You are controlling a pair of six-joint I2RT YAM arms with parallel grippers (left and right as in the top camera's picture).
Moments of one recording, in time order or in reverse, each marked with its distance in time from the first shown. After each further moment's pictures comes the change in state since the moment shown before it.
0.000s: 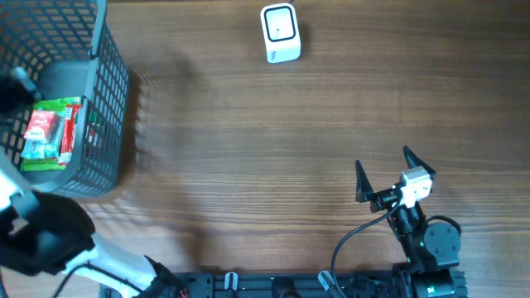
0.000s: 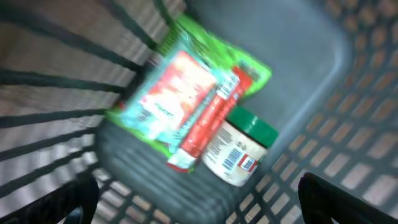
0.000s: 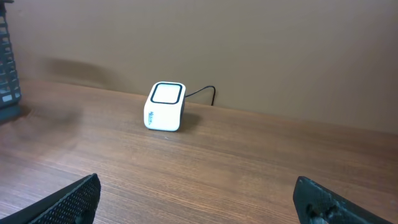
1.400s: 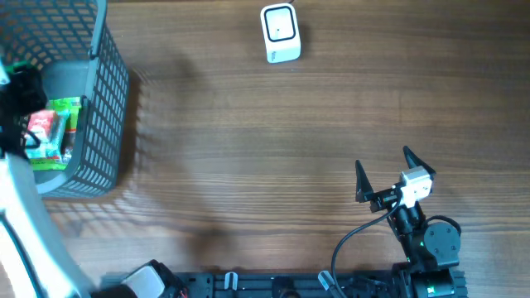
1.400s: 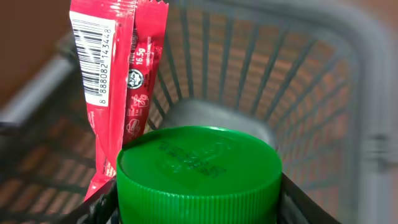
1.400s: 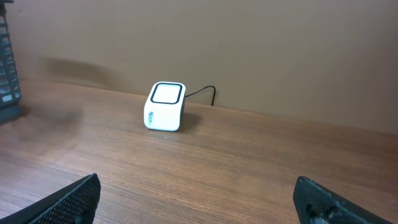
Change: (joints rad) left arm -0.069 -0.531 -0.554 0.649 0.110 0.143; right arm 0.000 0.000 0.000 0.000 0.000 0.000
